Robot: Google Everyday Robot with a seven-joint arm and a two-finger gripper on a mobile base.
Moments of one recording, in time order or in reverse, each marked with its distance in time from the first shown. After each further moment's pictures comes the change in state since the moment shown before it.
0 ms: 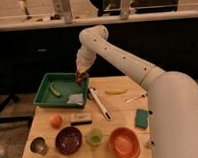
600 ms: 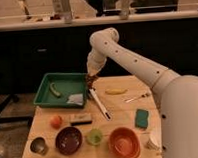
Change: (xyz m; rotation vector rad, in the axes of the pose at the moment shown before) arm 0.039 0.057 -0.014 -0.051 0.048 0.071
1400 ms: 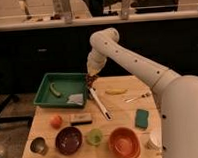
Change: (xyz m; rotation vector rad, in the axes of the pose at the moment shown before) arm -0.001 0.002 0.001 -0.005 0.001 0.004
